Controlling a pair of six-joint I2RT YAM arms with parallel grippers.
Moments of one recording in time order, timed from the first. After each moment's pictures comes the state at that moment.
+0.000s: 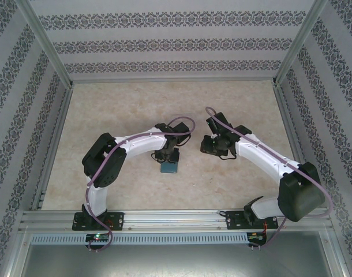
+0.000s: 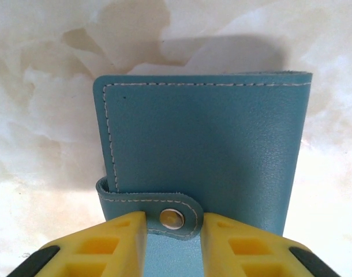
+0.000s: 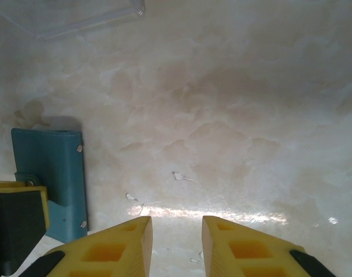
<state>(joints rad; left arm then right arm) -0.78 1.97 1.41 -0.95 -0.04 -0.72 0.50 1.39 0.97 -0.74 -0.10 0.67</state>
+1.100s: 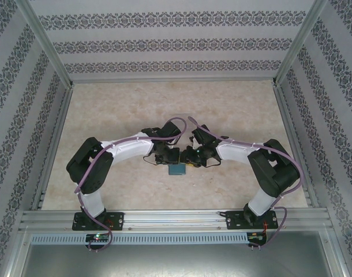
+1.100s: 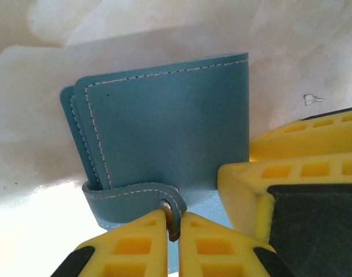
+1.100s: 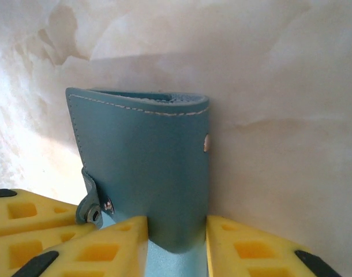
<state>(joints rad) -0.73 1.81 1.18 -0.62 0.25 -0.69 0.59 1.67 0.83 -0.27 -0.47 0.81</state>
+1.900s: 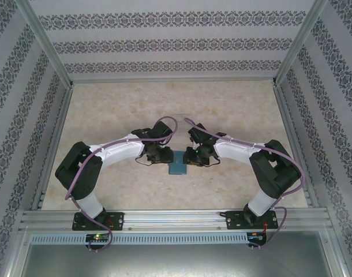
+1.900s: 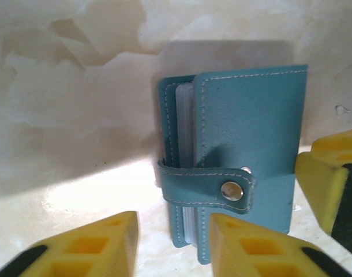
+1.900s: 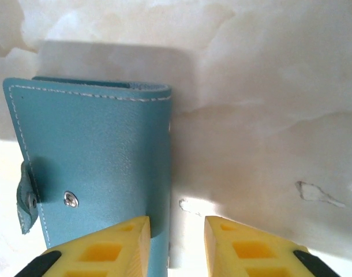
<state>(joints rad) -0.68 1.70 1.09 -0.62 0.19 -0.68 0.63 1.66 0.92 -0.50 -0.29 0.73</state>
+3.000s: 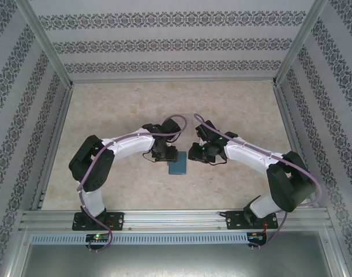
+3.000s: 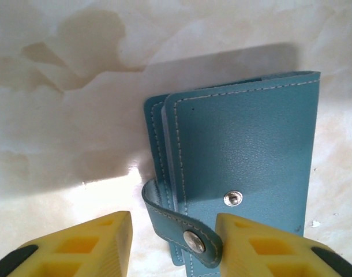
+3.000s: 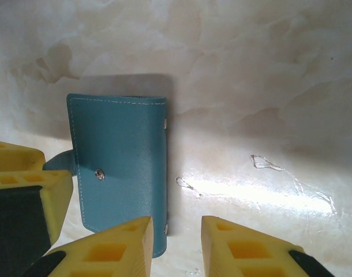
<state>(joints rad) -0.71 1.83 1.26 -0.77 0.13 -0.62 0.59 1.50 0.89 -0.55 -0.25 0.75</state>
